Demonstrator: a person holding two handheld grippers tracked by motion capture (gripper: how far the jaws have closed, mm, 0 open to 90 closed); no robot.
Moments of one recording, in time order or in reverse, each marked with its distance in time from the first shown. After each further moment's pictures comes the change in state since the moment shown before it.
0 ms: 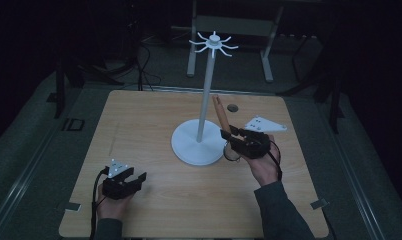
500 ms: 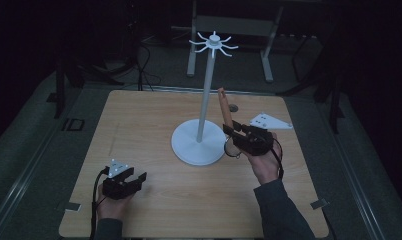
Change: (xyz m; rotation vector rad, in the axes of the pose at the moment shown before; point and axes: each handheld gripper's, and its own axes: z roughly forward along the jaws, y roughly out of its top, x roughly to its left) left arm 0.000 0.000 0.000 0.000 0.000 0.000; right arm -0.004 0.008 -0.005 -0.061 -0.018 0.045
